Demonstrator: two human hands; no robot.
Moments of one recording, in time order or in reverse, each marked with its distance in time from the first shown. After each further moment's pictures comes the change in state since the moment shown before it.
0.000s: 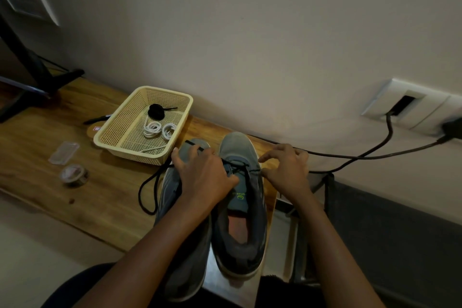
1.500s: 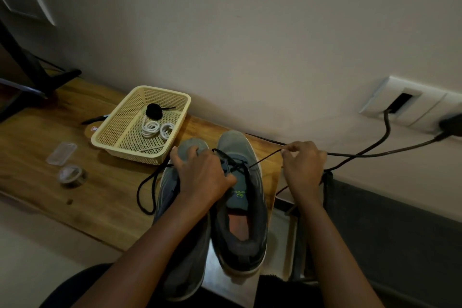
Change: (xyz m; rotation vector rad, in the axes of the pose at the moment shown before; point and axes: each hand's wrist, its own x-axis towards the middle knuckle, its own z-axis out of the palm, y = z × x) left_hand 0.003 -0.001 0.005 -0.015 0.037 0.003; right_hand 0.002 0.003 -0.005 0.122 0.413 0.177
